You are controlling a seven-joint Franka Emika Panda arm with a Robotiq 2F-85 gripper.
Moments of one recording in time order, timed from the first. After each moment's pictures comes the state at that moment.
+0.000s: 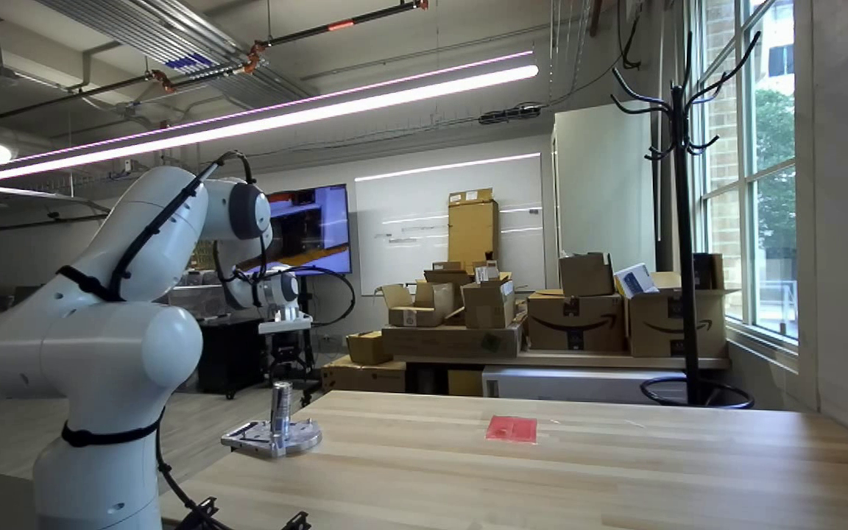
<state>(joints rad) 0.22 0.65 0.14 -1.57 -0.20 1.99 -0.21</state>
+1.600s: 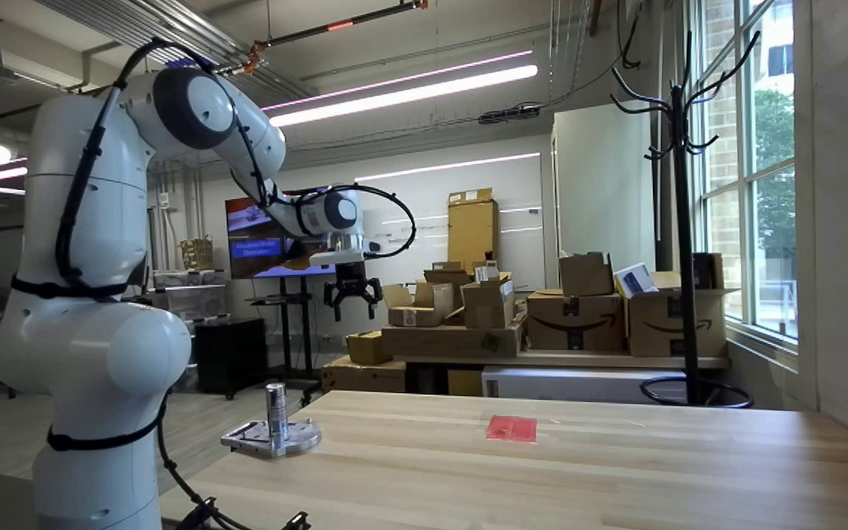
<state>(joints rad) -0.03 0.08 -0.04 -1.95 -0.06 2.02 -0.20</state>
